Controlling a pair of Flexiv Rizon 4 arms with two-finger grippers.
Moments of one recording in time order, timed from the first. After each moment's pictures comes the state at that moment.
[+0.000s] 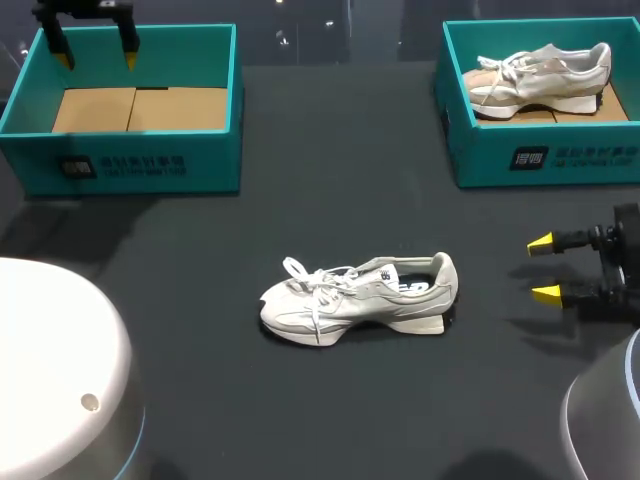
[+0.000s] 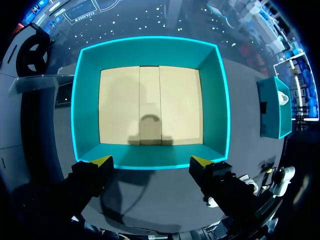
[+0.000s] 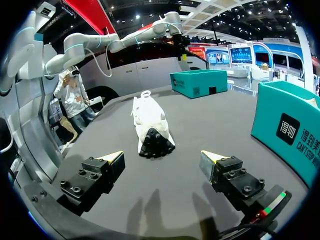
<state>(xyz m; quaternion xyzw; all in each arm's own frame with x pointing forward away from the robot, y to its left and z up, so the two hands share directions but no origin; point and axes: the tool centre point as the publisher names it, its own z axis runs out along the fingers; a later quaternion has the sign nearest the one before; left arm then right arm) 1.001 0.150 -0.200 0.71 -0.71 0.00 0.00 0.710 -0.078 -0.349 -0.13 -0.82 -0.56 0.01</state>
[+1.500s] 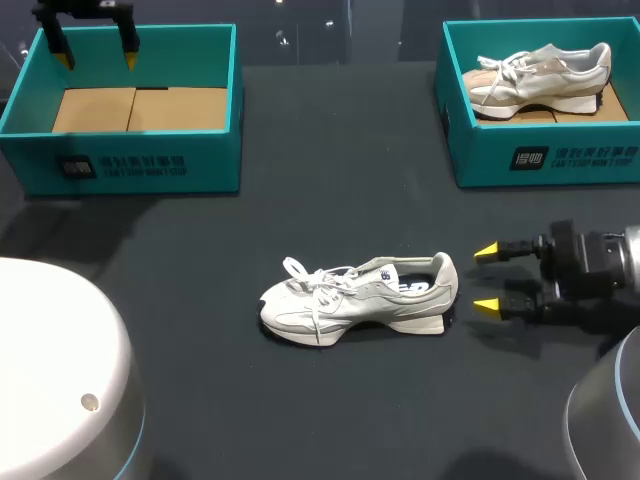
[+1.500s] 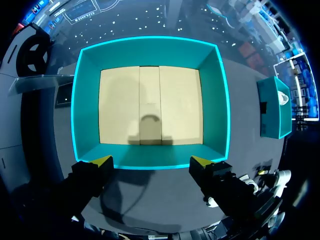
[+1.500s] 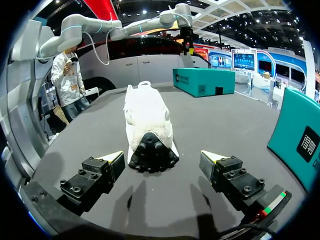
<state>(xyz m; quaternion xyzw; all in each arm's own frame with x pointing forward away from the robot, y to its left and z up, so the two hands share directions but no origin) 1.001 0.150 -0.200 0.71 -0.71 0.00 0.00 0.717 -0.007 -0.380 -0.10 -0.83 -0.54 -0.03</state>
